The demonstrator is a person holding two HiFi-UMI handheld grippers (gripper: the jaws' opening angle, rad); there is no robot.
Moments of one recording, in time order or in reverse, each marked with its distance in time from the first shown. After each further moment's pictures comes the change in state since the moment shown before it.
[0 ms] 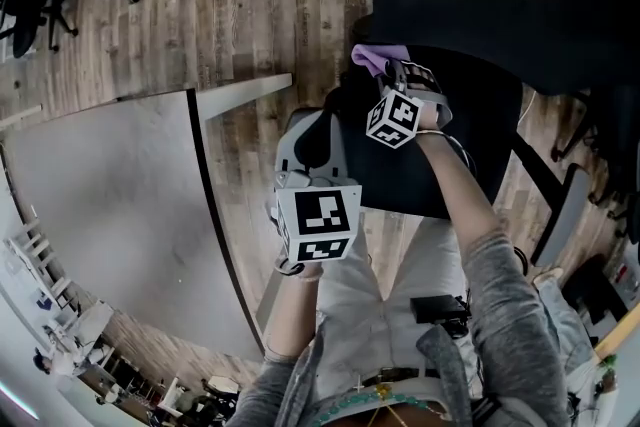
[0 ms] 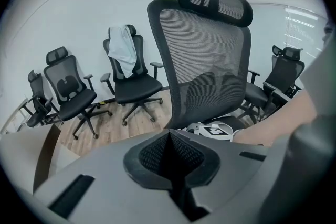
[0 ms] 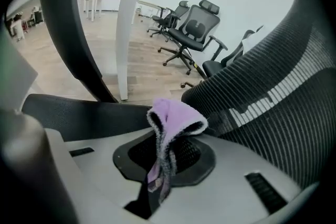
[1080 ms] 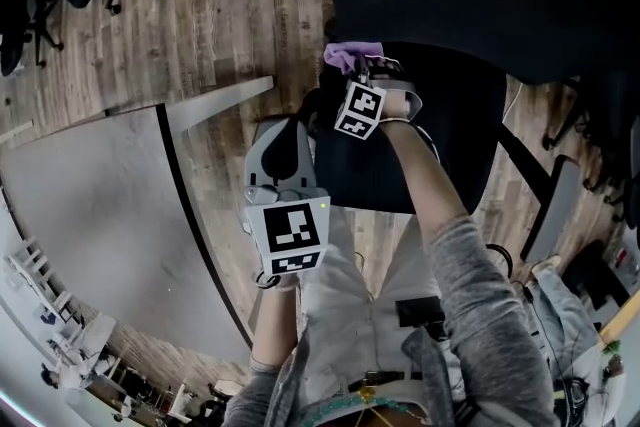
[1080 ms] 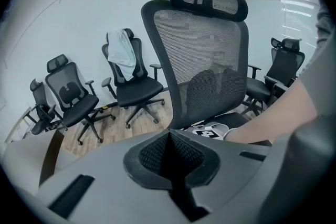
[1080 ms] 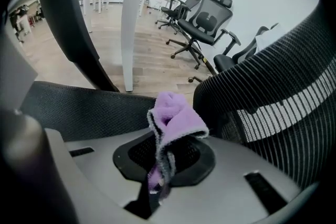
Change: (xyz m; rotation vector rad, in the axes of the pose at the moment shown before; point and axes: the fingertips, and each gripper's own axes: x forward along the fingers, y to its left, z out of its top) left arm 0.000 0.002 0.000 0.057 -0.010 0.043; right arm 0.036 0.013 -0.007 -0.077 0.070 0.051
